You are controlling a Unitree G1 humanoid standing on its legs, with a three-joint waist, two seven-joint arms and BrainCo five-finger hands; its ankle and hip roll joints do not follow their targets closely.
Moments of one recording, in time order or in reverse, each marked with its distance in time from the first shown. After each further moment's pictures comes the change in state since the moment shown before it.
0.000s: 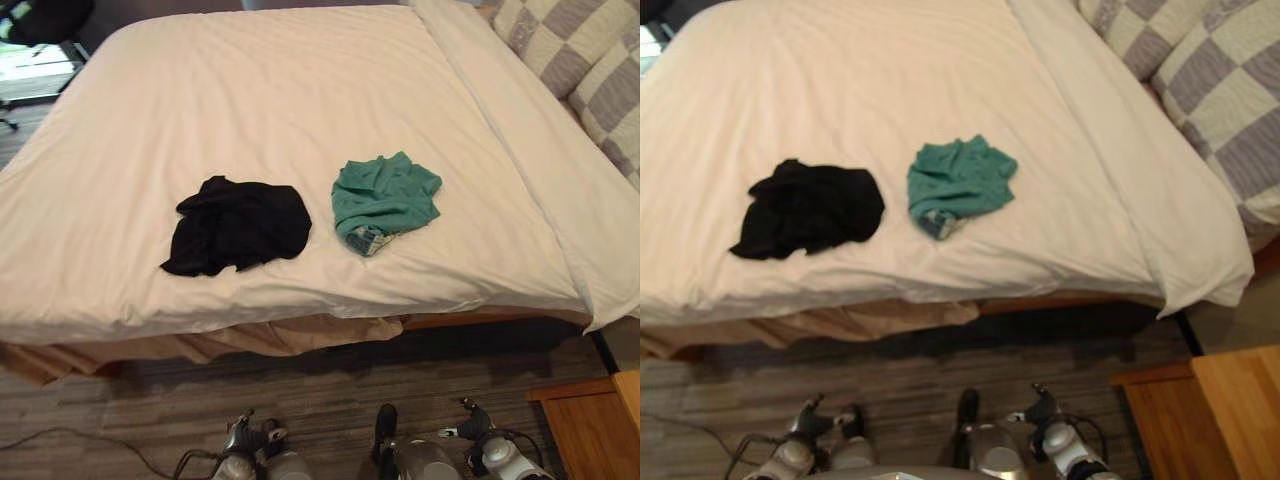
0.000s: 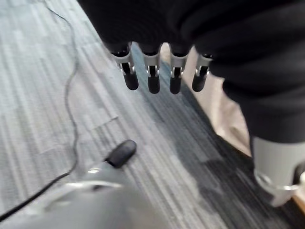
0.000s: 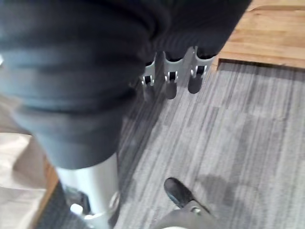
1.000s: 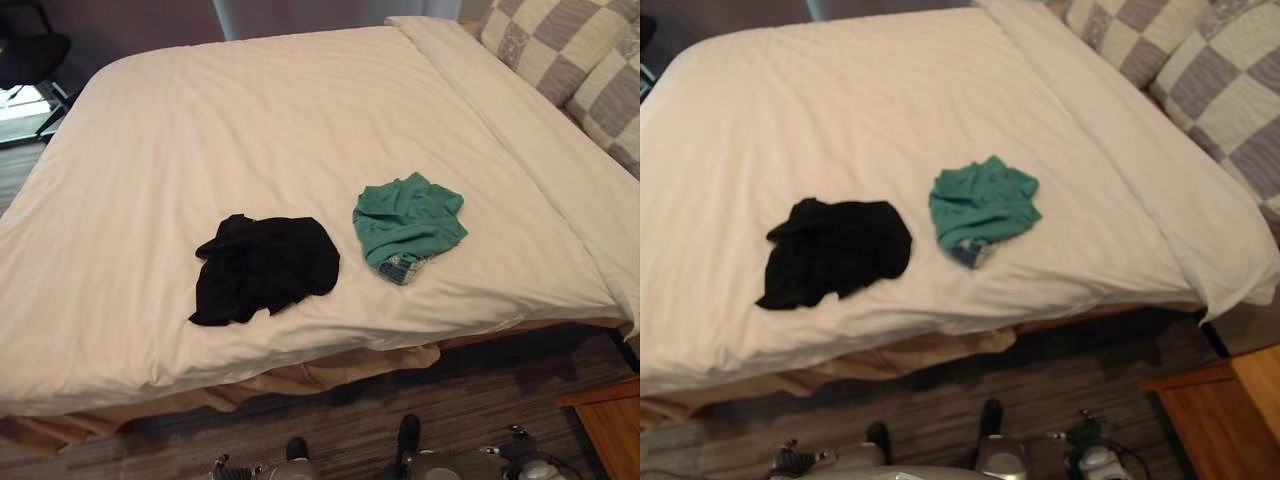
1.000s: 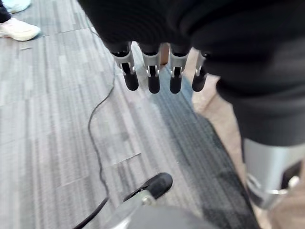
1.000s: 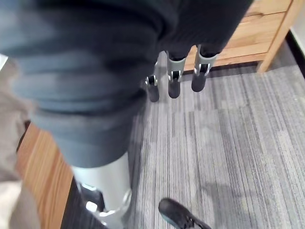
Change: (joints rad) left arm 0.105 -0.010 0.209 0.101 -0.059 0.038 0.049; right arm 0.079 -0.105 -0.209 0.077 0.088 0.017 -0.038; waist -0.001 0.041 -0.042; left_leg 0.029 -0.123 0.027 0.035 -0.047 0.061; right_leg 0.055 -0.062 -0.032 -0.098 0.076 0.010
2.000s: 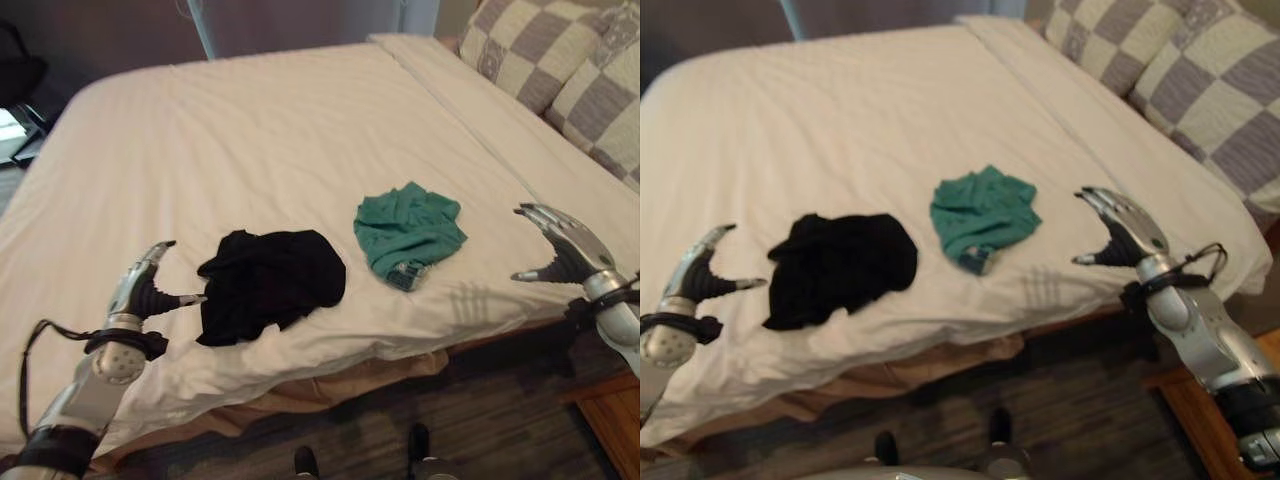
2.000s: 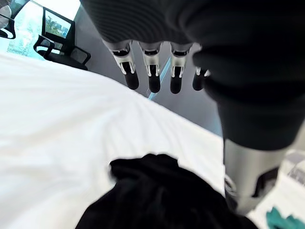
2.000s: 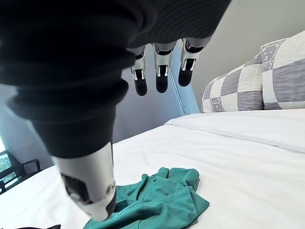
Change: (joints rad) left arm -0.106 0.676 -0.034 -0.828 0.097 -0.134 -0.086; right arm -0.188 -0.655 0.029 -1.090 -0.318 -0.169 0.047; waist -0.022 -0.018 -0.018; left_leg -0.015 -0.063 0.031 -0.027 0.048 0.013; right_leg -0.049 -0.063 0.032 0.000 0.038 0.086
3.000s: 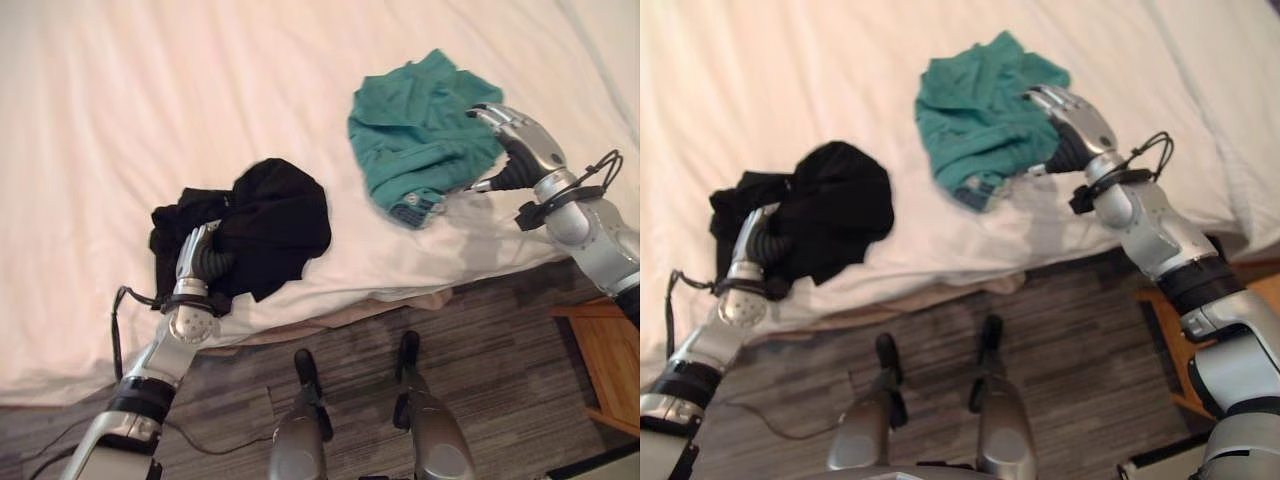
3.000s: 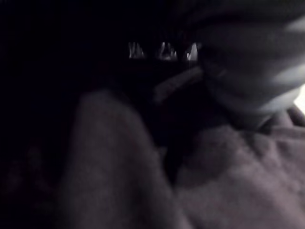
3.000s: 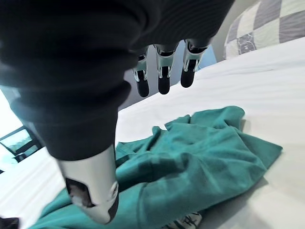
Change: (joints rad) left arm -0.085 -0.268 0.018 -0.052 -0.080 -0.108 0.038; right arm -0.657 0.085 0.383 0.376 0.089 0.023 -0.044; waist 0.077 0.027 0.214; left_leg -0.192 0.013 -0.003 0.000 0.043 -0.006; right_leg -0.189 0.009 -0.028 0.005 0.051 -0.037
